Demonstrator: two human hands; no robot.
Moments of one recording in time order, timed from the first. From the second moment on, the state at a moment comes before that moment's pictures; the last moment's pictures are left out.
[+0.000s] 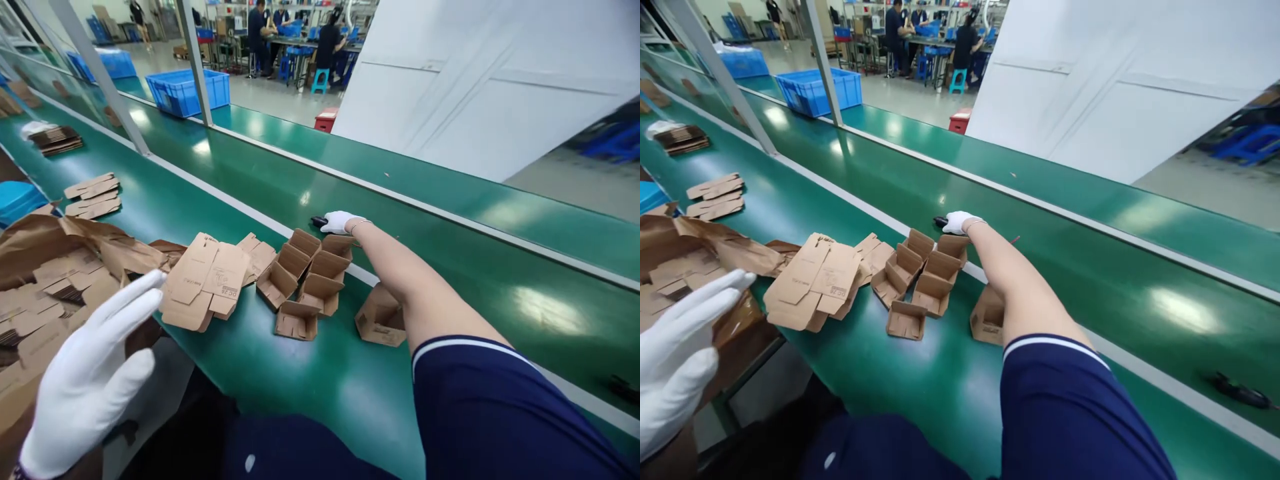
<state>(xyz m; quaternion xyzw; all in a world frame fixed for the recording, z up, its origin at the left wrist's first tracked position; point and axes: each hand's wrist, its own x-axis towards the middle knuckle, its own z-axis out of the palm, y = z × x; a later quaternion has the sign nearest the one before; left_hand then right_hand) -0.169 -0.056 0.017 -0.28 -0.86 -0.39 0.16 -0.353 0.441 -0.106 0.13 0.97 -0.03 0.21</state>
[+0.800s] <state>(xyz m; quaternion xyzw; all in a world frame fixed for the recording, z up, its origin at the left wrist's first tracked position) -0.083 0.172 -0.061 -0.20 -0.38 -0.78 -0.45 0.059 0.281 -0.032 0.07 0.96 0.13 -0.24</state>
